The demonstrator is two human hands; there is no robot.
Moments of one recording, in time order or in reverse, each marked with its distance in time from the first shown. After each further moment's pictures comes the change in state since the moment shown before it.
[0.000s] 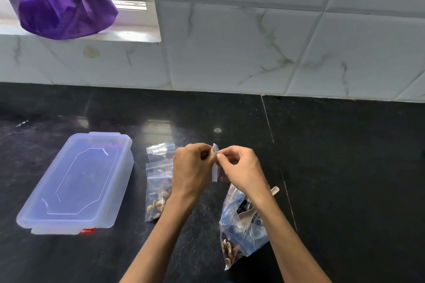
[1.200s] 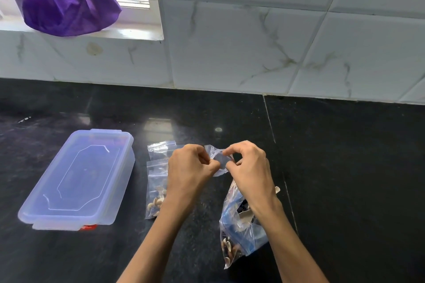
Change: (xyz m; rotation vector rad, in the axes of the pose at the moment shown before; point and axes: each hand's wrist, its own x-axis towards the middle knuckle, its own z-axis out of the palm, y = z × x) left_hand -0.004 0.002 -0.012 0.176 -0.049 -0.089; right_hand -0.012 -0.007 -0.008 -0.355 0.136 -0.231
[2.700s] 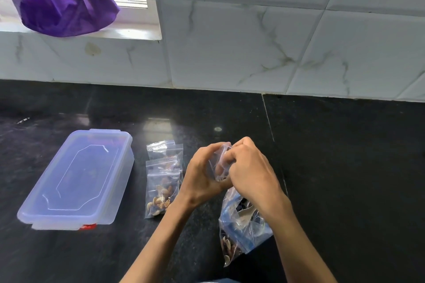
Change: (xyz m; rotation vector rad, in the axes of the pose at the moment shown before) left_hand -0.005 -0.027 0.039 -0.461 -0.107 0.430; right_hand -0.013 -0.035 -0.033 -0.183 -0.254 0.035
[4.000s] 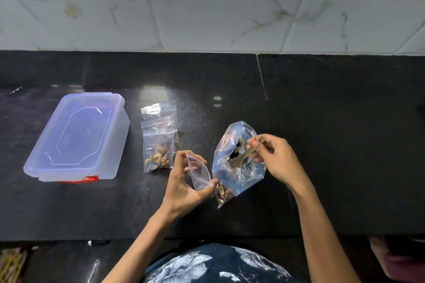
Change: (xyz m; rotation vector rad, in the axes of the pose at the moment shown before) left_hand -0.109 0.013 0.002 -0.187 0.033 -0.271; right_hand -0.033 0.121 0.035 0.573 0.022 0.181
